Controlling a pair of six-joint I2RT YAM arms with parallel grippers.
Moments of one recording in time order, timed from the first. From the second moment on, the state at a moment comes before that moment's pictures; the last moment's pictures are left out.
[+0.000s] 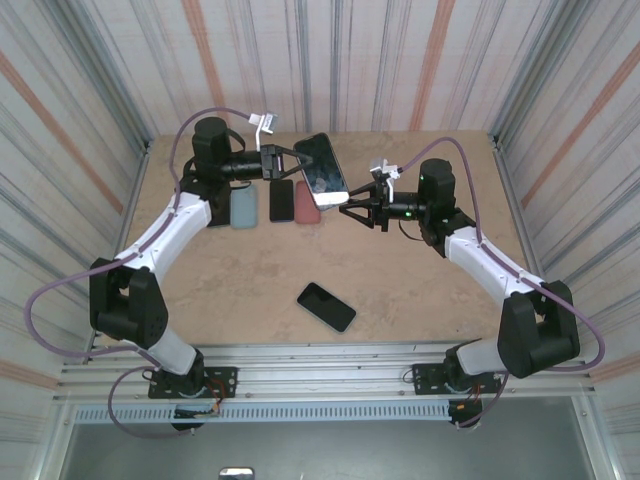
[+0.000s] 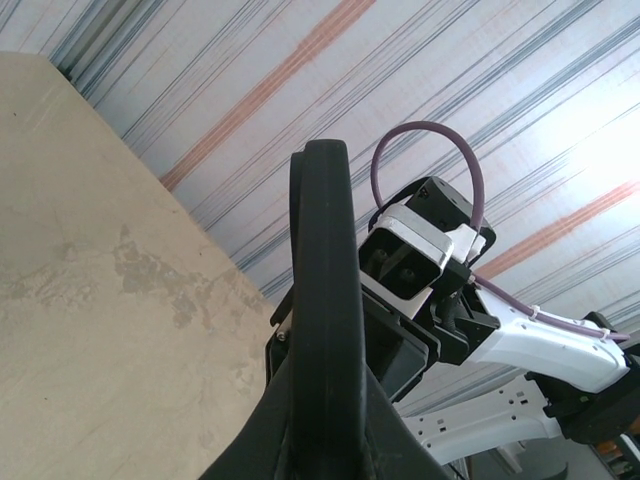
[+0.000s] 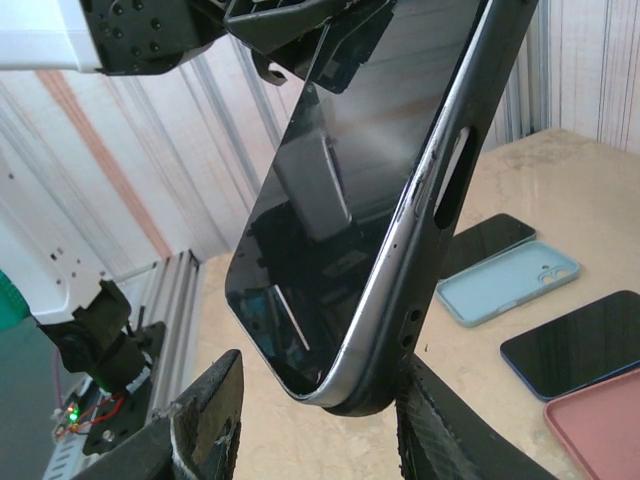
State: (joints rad) left arm -0.31 1.58 1.33 0.19 1.12 -0.78; right arm 0.33 1.38 0.94 0.23 -1.06 0.10
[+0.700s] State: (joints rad) left arm -0.32 1.60 1.31 0.30 1.12 -0.88; right arm 0.32 1.39 0.94 0.28 -1.07 0.16
